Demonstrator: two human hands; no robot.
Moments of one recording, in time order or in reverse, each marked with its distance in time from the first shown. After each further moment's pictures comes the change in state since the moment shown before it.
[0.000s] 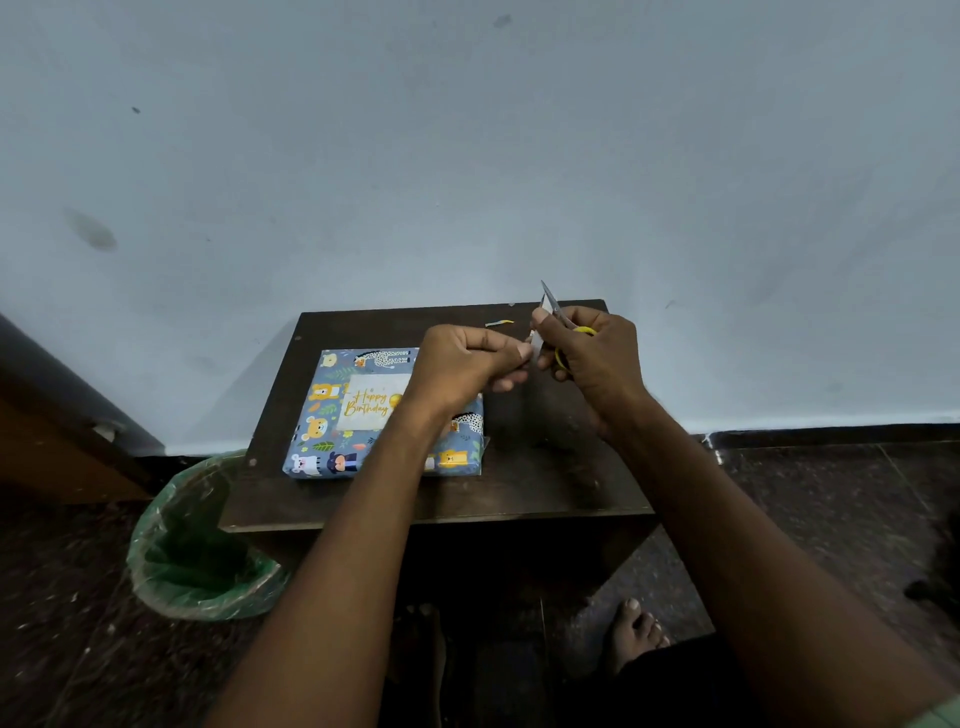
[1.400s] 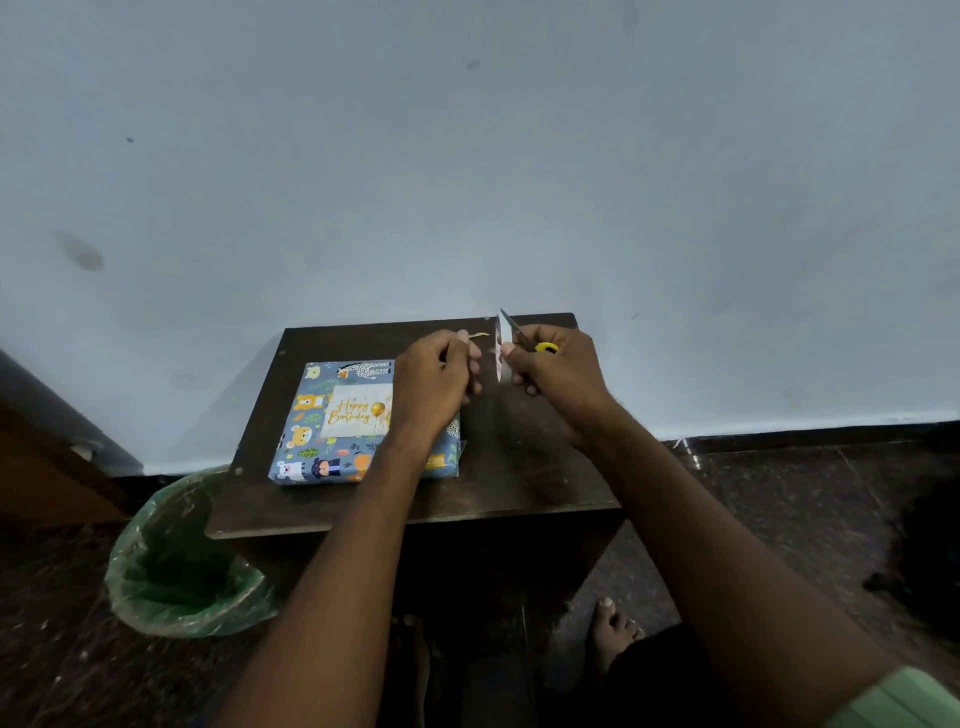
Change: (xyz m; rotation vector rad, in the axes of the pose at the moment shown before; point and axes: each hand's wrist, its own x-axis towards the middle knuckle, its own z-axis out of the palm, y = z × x) left_hand -0.013 -0.001 0.010 0.241 0.264 0.185; right_hand -0.014 -0.007 -0.004 -0.054 -0.082 0.021
